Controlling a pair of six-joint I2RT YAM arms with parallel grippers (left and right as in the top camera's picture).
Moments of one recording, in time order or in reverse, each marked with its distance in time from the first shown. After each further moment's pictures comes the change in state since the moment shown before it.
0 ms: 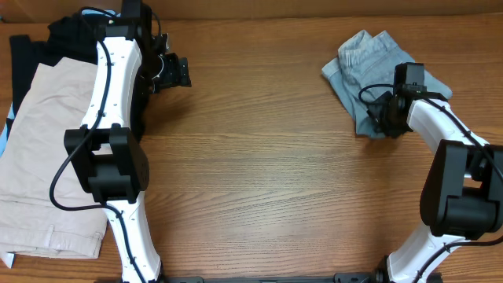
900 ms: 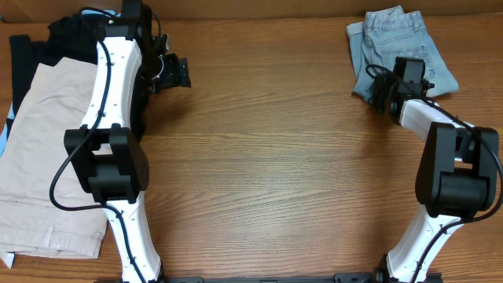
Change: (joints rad) left arm 0.000 0.000 0.000 -0.005 0.000 0.000; right arm -0.009 0.139 0.006 0.494 0.022 0.577
